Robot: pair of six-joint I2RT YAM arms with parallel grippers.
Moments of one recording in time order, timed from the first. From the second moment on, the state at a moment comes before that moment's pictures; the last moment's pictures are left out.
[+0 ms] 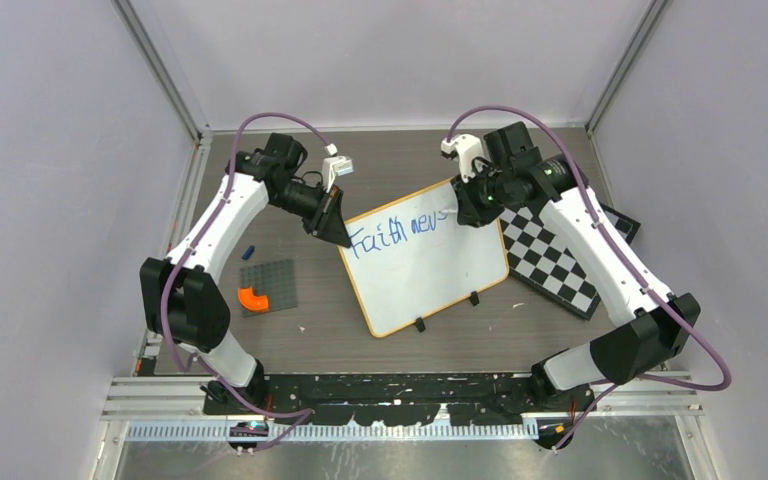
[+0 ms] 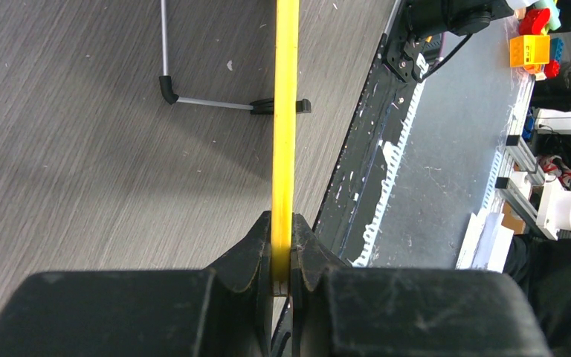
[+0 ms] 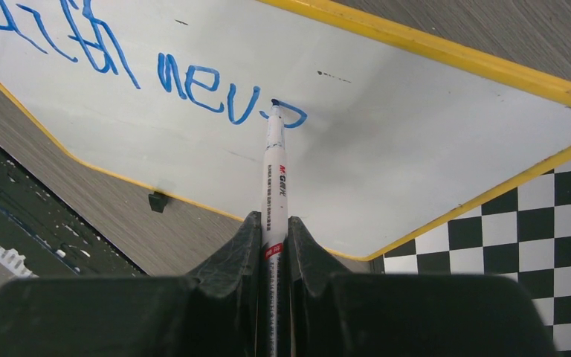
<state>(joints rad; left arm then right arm) -0.29 1.63 1.51 -1.14 0.94 0.42 0.42 1.44 1.55 -1.03 -0.25 -0.23</state>
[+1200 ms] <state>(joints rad) -0.29 1.63 1.51 -1.14 0.94 0.42 0.40 1.41 1.53 -1.05 -0.18 -0.26</state>
